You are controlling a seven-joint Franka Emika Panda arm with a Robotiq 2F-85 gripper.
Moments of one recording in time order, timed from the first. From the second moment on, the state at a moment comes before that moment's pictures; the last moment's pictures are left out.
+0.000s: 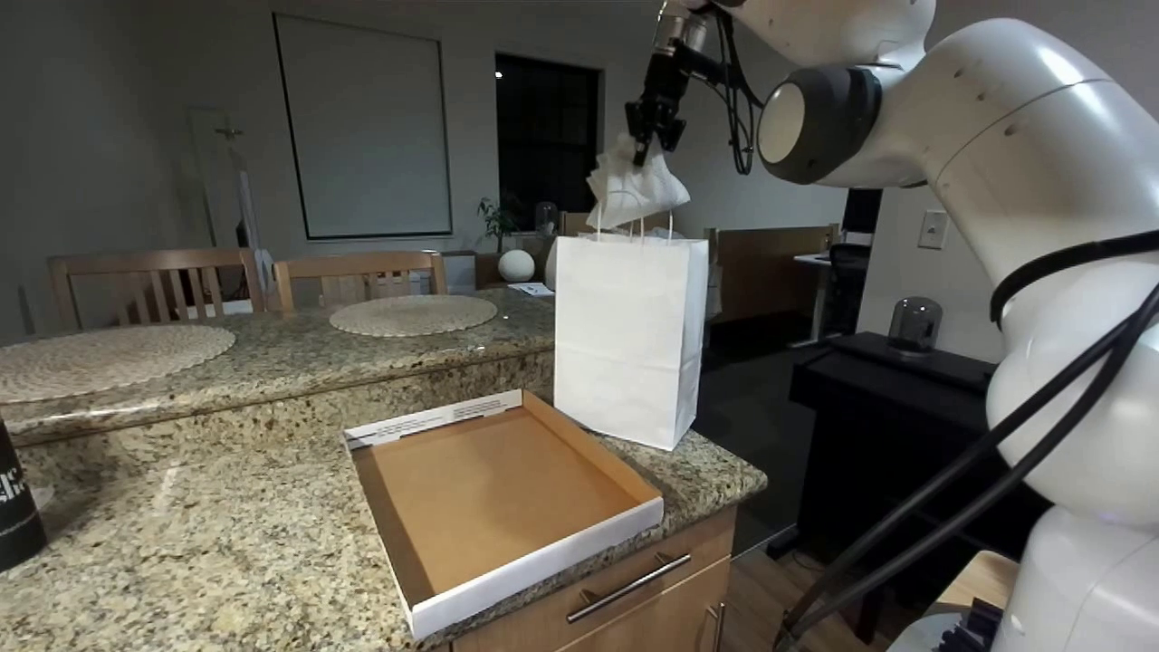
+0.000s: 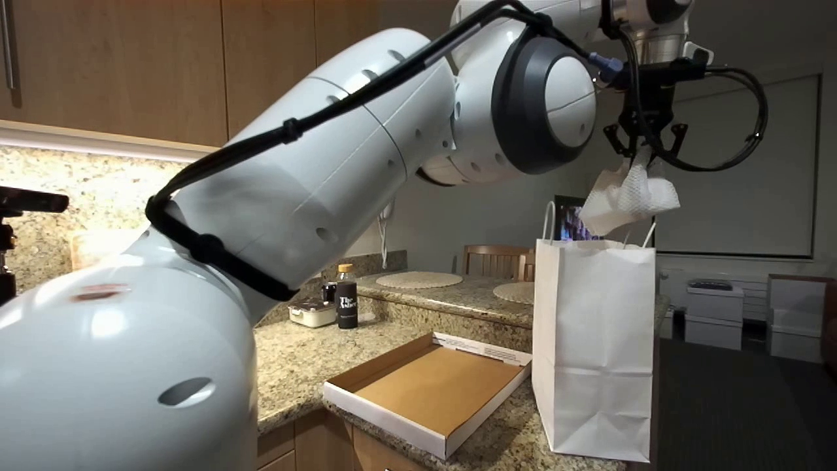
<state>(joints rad) -0.38 0.78 0.03 -0.36 0.19 1.33 -0.25</state>
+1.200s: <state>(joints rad) -0.14 0.83 -0.14 -0.37 -0.19 1.18 -0.33</state>
